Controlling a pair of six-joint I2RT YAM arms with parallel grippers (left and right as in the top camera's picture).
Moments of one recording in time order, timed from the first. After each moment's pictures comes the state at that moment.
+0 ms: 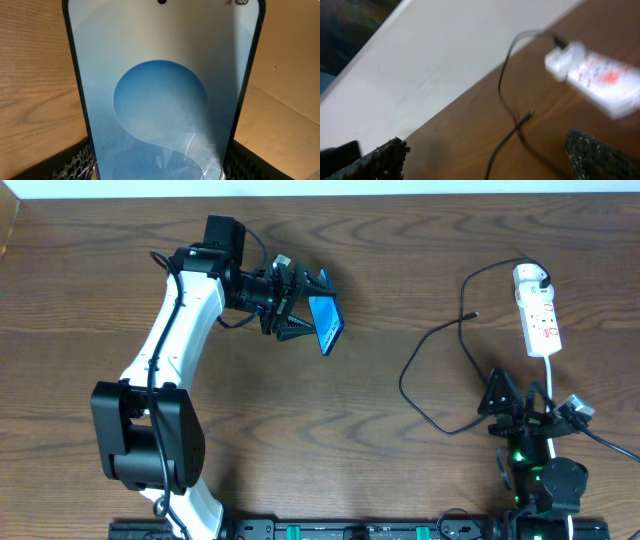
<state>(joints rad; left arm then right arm) -0.12 1.87 1.55 -1.01 1.09 -0.72 -0.07 0.10 0.01 0.07 -0.06 0.63</state>
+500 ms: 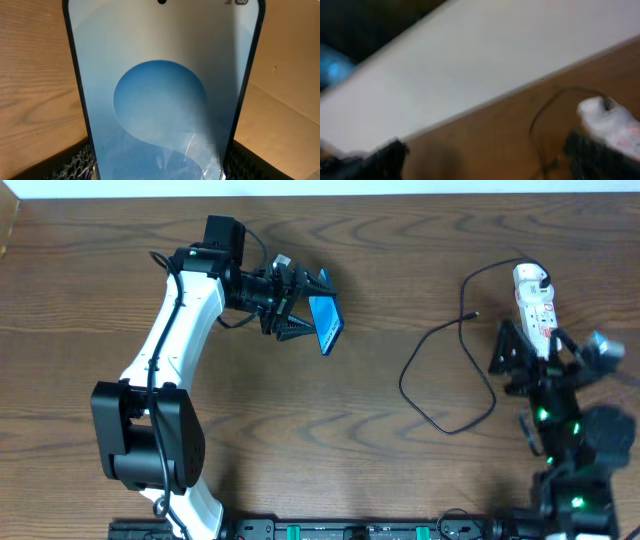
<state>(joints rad) -0.12 1.87 1.55 -1.01 1.10 -0.72 -0.06 0.61 0.51 0.00 -0.19 0.52</state>
